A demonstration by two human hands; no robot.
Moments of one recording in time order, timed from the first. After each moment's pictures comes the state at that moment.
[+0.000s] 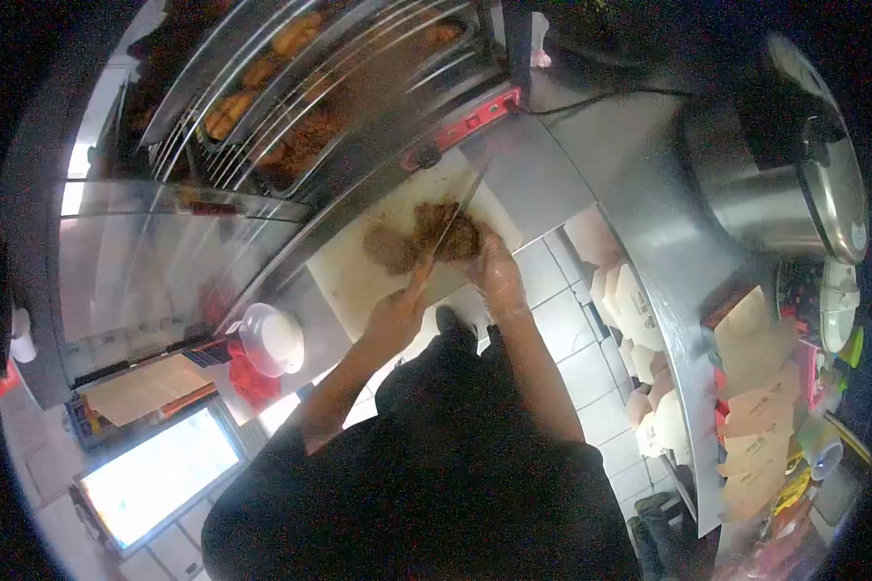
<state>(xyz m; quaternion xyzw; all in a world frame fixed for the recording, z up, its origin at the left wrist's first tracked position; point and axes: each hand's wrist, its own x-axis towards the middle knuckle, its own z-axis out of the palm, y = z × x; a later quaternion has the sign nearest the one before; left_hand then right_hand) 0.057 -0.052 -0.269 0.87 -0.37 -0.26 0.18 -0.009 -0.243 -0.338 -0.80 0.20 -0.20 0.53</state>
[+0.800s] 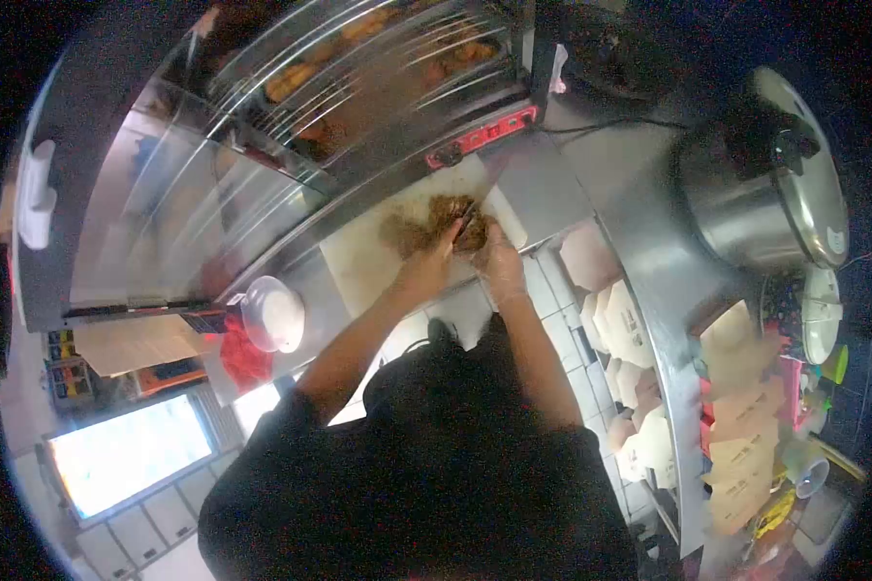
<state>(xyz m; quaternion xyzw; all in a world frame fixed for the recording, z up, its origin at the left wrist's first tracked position) 0.055 -0.078 -0.309 0.88 -0.37 -0.18 0.24 -0.018 -0.240 -0.333 -0.77 0.22 -0.08 0.60</state>
